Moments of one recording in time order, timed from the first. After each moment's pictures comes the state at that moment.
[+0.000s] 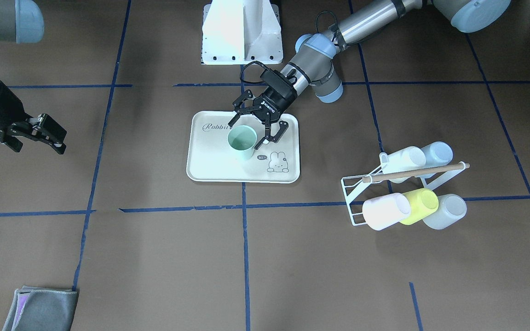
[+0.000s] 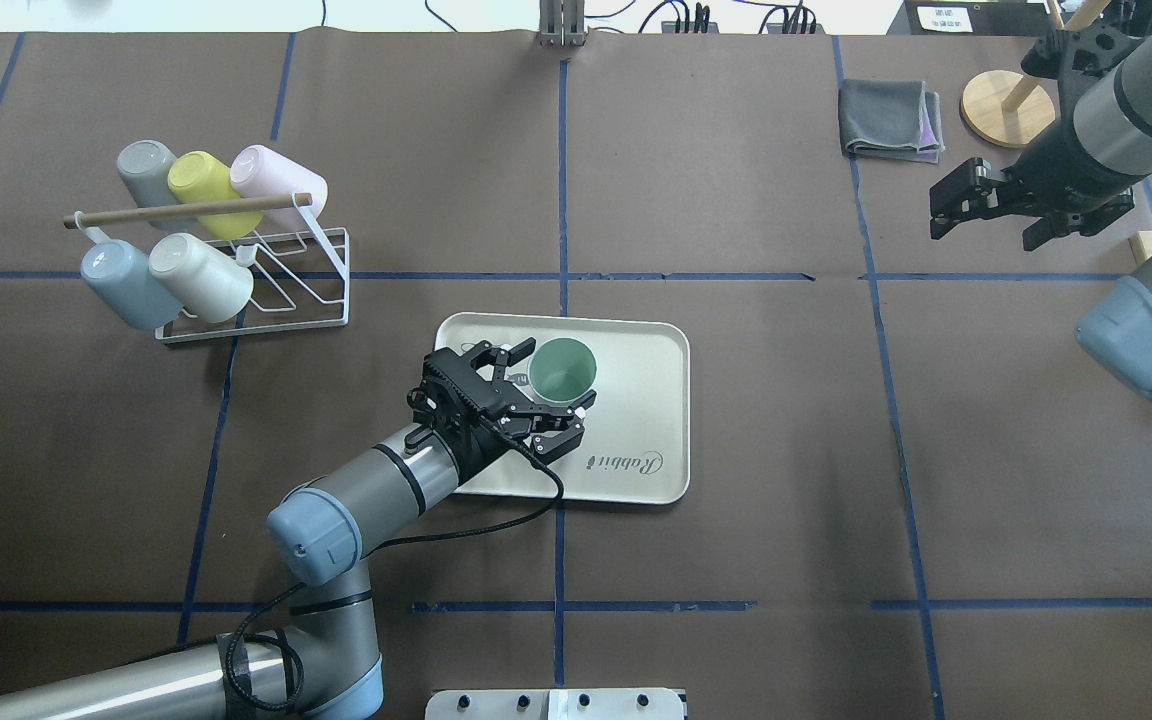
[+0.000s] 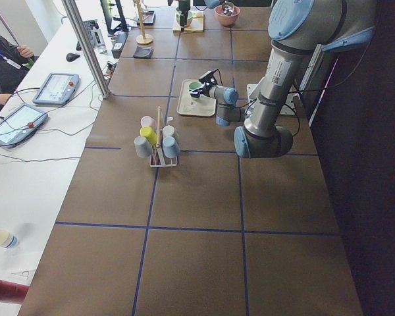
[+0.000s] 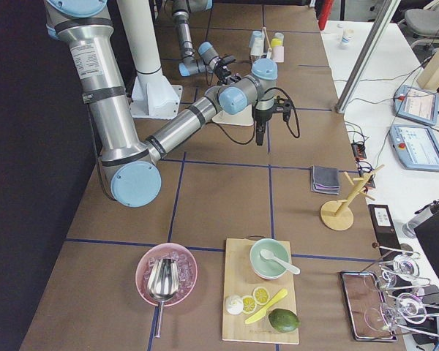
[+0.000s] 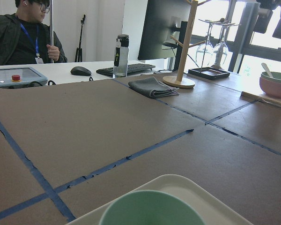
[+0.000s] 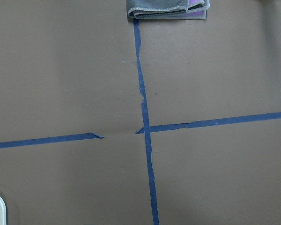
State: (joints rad) left arm -0.27 -2.18 -1.25 -3.12 -1.14 -0.54; right arm 1.04 -1.30 1.94 -1.64 2.18 0.87
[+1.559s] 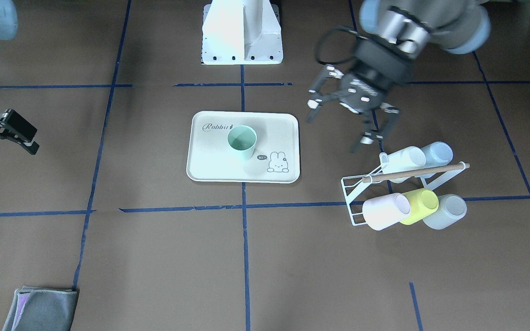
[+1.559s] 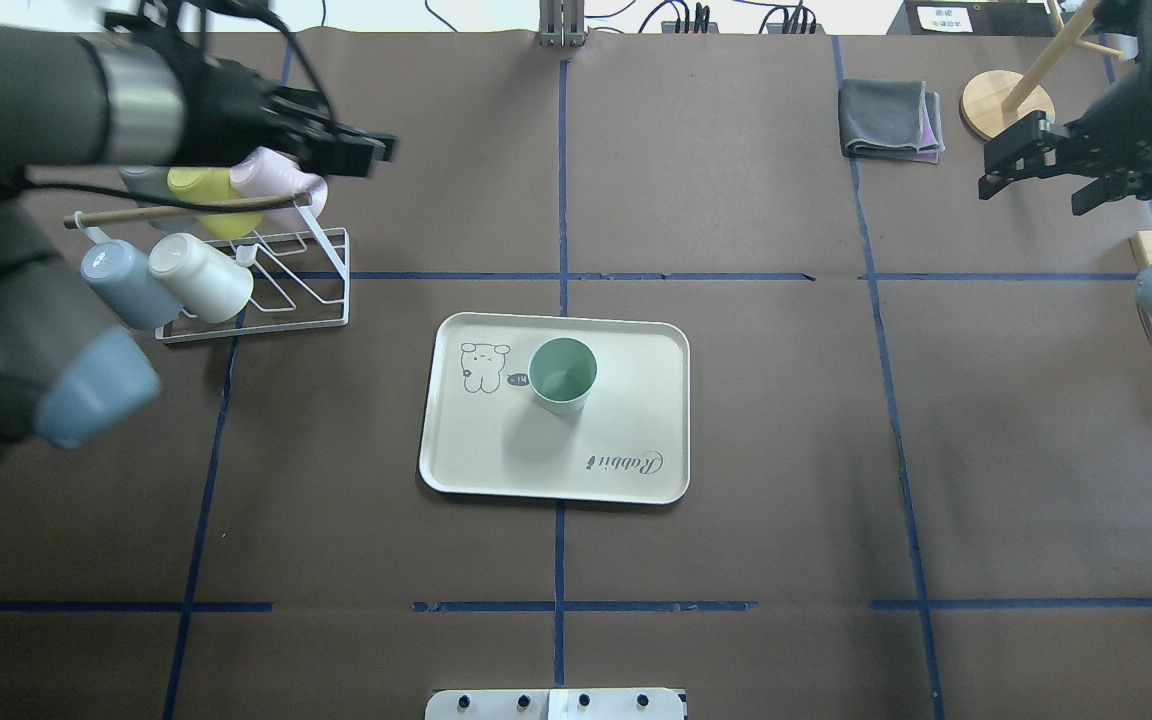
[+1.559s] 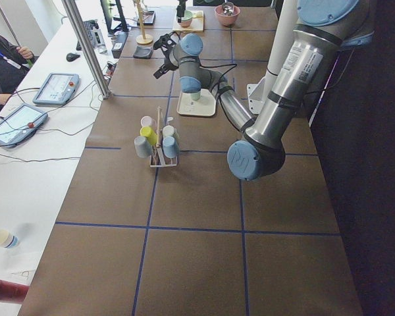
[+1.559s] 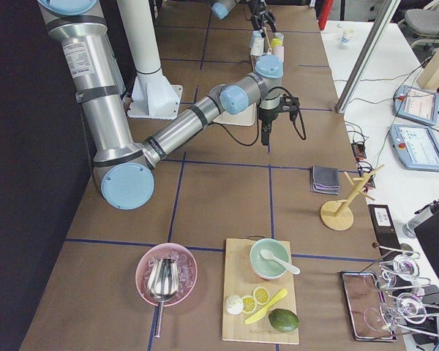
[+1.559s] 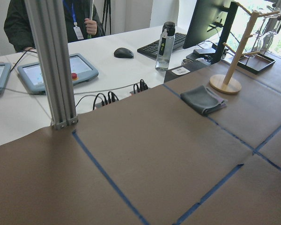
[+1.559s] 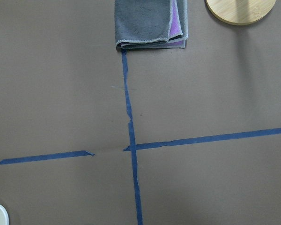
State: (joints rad) left arm -0.97 -1.98 -1.88 -2.22 -2.03 -0.66; right arm 1.16 -1.32 1.94 -1.64 2.24 0.79
